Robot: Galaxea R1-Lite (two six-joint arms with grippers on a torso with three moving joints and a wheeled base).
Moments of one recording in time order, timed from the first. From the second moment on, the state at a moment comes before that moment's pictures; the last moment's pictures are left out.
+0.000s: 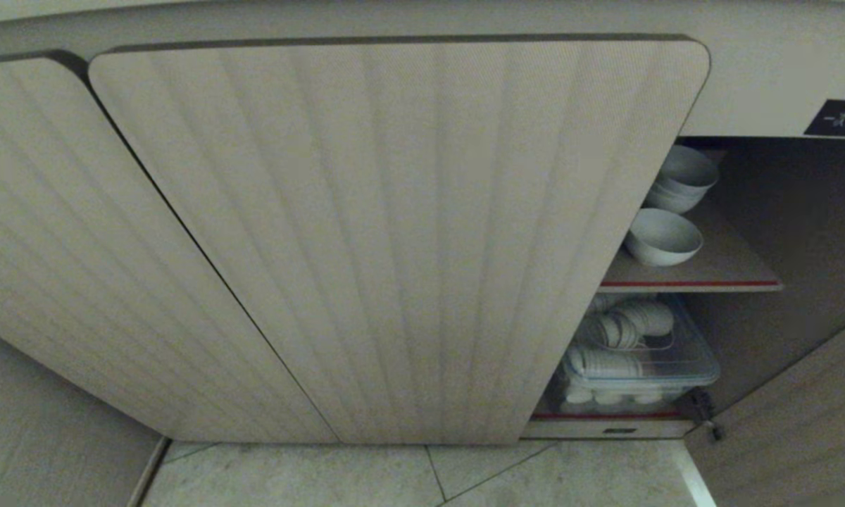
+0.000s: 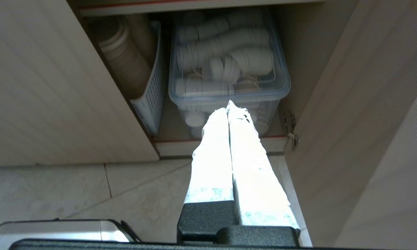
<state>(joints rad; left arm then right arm) 0.00 0.00 0.00 0.00 -0.01 -0.01 0.00 0.04 0.00 -0.01 -0.03 0.05</state>
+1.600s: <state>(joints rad) 0.00 0.00 0.00 0.00 -0.01 -0.01 -0.25 0.87 -0.18 -0.38 0.21 -0.06</state>
